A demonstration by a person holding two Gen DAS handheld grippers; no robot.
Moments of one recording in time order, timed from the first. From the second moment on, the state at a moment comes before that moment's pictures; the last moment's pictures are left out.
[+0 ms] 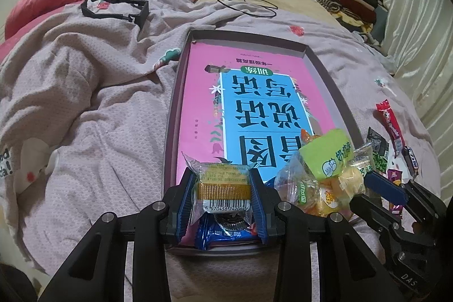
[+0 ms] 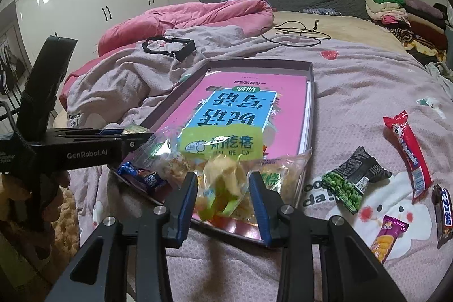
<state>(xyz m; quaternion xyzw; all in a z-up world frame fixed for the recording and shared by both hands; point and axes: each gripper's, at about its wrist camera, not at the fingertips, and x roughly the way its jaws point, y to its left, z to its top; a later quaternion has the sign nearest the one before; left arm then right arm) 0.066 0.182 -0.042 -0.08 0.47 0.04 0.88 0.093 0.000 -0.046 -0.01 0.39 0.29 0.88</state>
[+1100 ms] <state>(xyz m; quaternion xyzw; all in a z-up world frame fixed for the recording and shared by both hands) 0.064 0.182 -0.029 -0.07 0.45 0.04 0.89 0.092 -0.020 -0.051 -0.01 0.39 0.26 0.89</state>
